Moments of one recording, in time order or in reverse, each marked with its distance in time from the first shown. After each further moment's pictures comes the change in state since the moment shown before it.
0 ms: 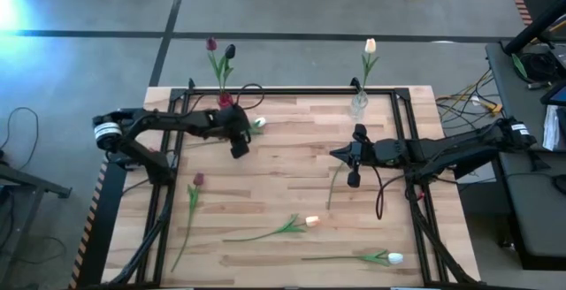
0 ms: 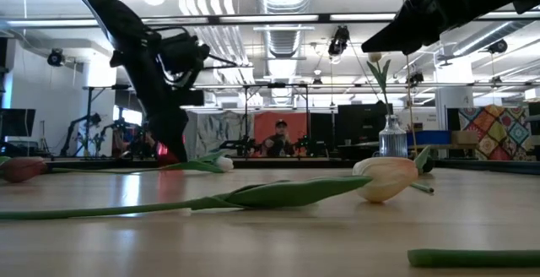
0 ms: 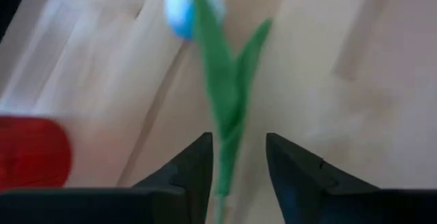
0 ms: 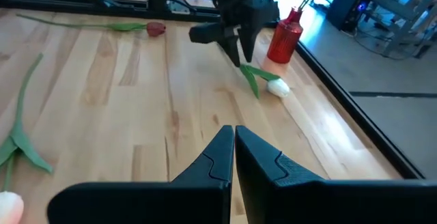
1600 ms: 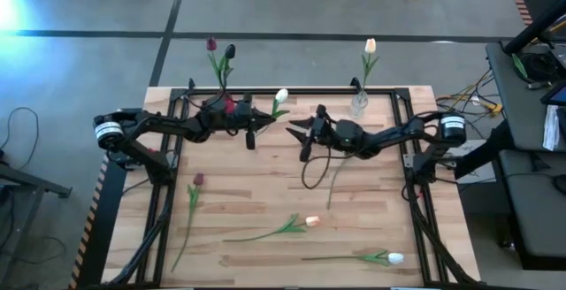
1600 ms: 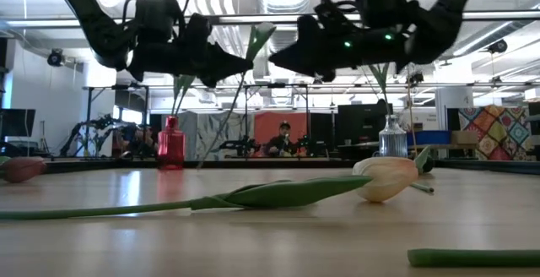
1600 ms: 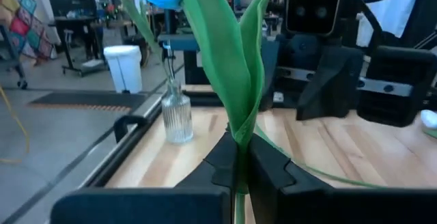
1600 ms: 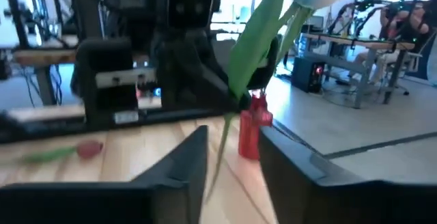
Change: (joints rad) left arm 0.014 0.006 -0.146 1.201 0.516 -0.053; right arm -0.283 0.762 0.208 0.960 -0.152 -0.009
